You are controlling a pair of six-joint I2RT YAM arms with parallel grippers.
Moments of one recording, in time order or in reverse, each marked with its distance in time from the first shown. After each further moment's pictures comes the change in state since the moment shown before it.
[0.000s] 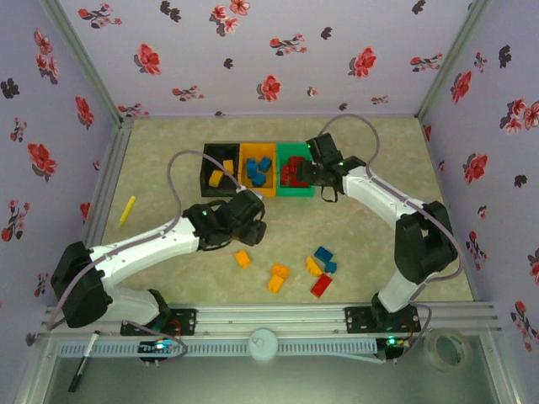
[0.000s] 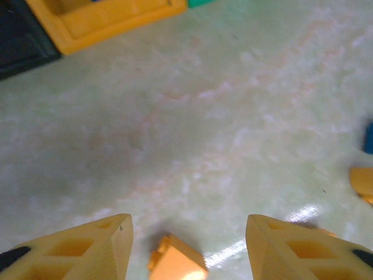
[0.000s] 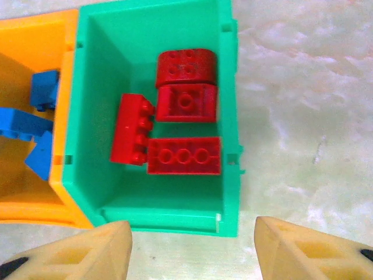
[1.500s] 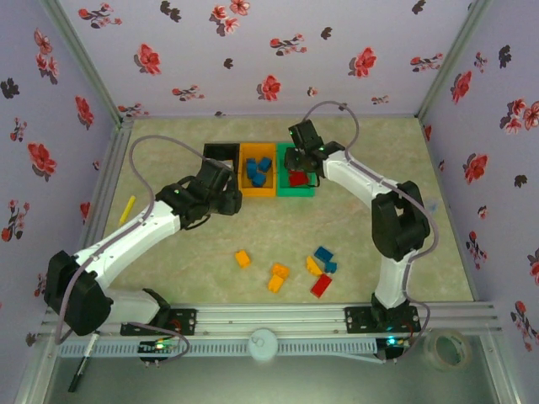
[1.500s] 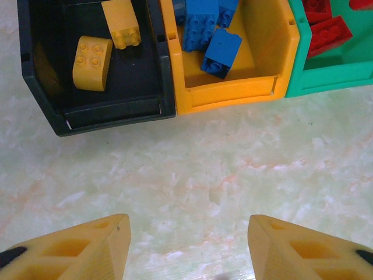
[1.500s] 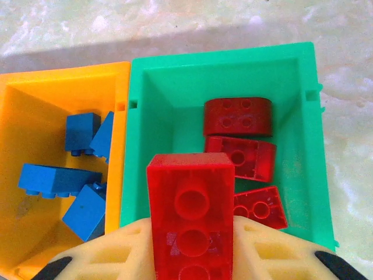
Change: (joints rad) left arm 0.320 -0.039 0.060 -0.002 0.030 0.075; right arm 0.040 0.239 0.273 -0.003 -0.003 0.026
